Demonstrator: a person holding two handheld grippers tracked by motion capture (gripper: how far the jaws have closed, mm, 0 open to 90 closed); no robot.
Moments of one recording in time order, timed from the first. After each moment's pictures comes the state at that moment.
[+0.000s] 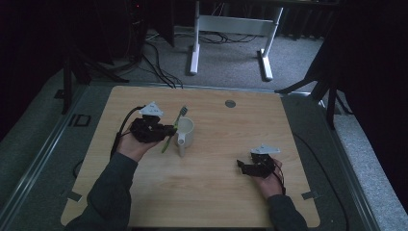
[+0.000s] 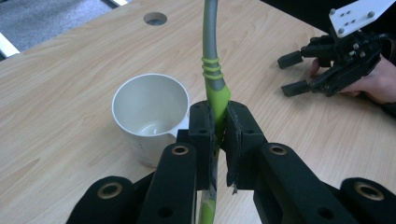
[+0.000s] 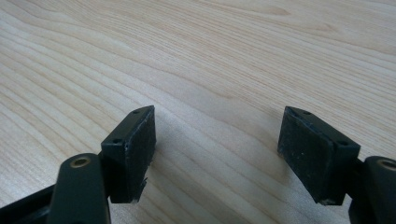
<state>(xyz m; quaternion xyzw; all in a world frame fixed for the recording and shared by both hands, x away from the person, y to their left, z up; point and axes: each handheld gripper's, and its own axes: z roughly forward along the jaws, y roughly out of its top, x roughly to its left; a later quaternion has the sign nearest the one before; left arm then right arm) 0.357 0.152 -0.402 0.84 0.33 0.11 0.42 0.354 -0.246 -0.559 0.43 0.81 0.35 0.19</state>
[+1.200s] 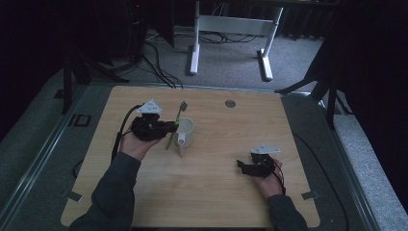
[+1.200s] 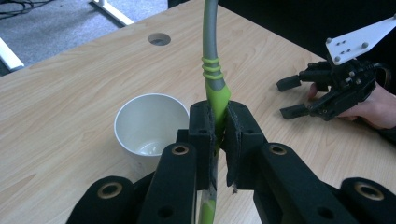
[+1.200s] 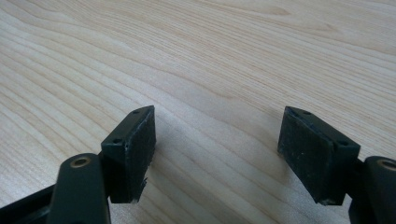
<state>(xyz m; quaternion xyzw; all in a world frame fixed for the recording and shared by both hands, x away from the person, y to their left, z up) 0.360 0.152 -0.402 0.81 0.34 0.12 0.45 0.354 -0.246 -0.559 0.43 0.81 0.35 0.19</state>
